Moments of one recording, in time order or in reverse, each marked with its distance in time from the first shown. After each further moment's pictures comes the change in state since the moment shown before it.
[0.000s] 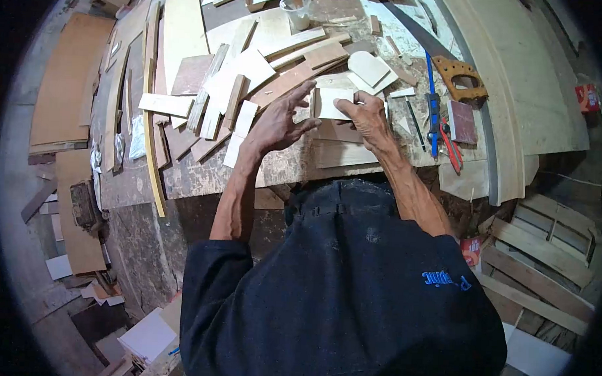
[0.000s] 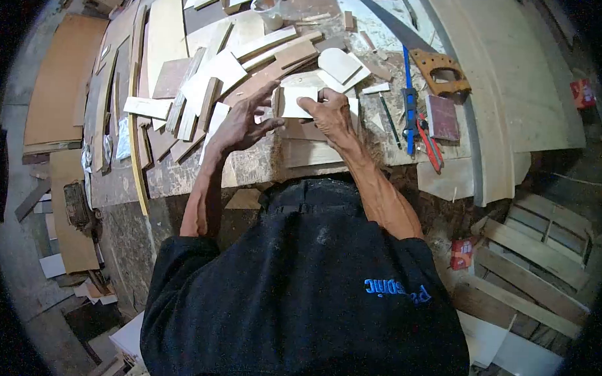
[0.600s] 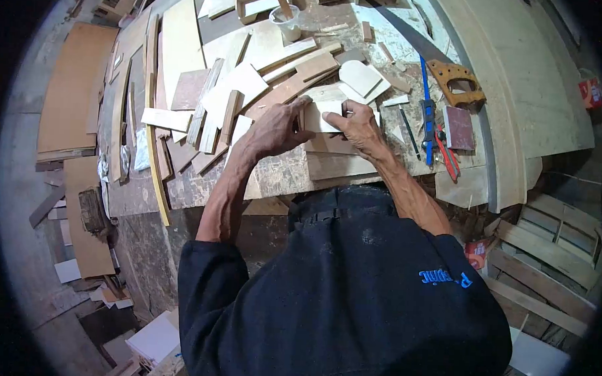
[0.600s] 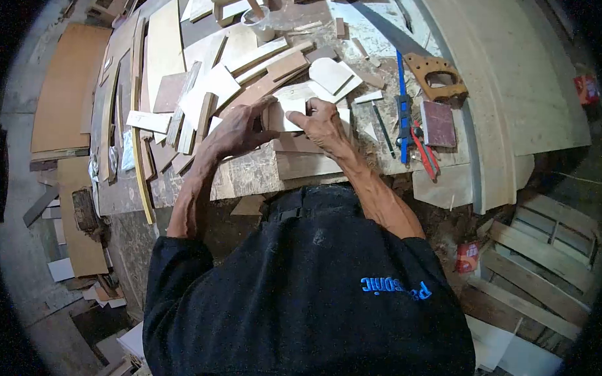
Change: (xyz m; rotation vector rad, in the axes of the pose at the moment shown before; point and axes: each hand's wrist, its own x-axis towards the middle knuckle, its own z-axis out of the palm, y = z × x) left_hand 0.028 0.041 -0.015 0.264 -0.175 -0.140; right_hand 0.008 -0.006 -0.014 -0.135 -0.132 -0.047
